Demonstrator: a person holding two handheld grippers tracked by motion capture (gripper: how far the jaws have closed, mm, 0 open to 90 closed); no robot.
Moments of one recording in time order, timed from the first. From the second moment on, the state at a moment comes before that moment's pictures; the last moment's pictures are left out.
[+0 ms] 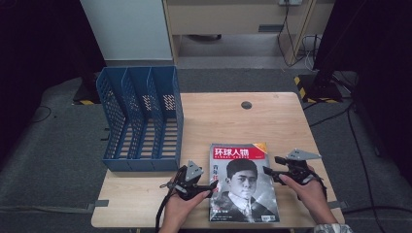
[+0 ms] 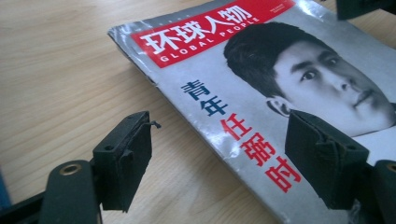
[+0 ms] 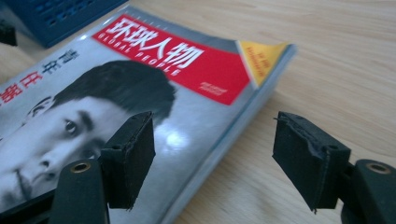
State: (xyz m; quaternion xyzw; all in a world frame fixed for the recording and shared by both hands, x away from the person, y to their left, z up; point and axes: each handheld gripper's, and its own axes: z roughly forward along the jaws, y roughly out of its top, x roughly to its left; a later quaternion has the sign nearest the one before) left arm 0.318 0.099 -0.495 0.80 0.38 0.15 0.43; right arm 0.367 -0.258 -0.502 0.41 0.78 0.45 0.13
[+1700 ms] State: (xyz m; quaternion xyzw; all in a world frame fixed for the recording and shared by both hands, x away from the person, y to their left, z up) left arm 0.355 0.105 -0.489 0.79 0.42 0.06 0.45; right arm 0.374 -0.225 -0.514 0.36 0.82 0.43 0.12
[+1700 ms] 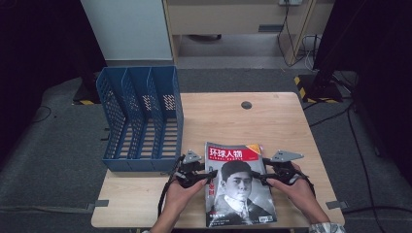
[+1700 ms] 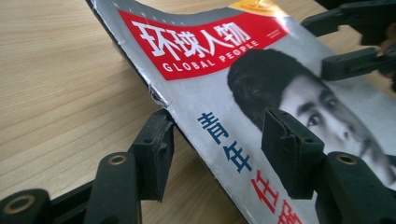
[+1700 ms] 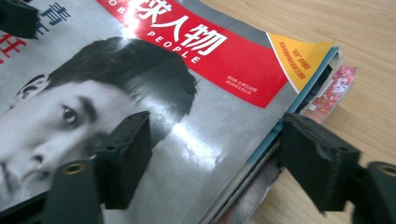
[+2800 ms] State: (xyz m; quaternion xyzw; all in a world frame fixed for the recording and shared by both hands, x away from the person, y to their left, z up) left arm 0.425 0.066 -0.461 0.82 0.42 -0.04 0.39; right arm 0.385 -0.225 -0.508 0.33 0.83 0.43 0.16
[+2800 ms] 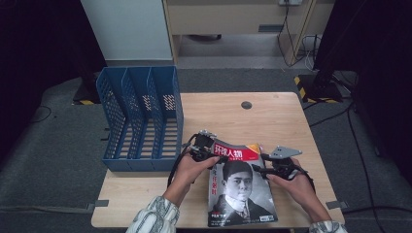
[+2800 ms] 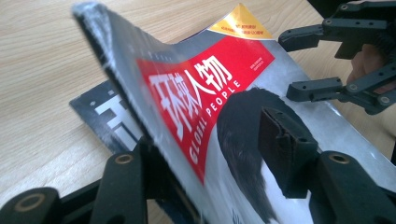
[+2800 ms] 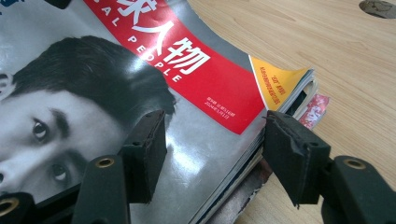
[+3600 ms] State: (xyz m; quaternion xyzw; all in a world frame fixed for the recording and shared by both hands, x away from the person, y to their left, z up) left arm 0.441 0.046 -0.460 0.82 0.41 -0.04 0.40; right arm 0.384 -0.229 -0.507 0.34 0.82 0.44 0.16
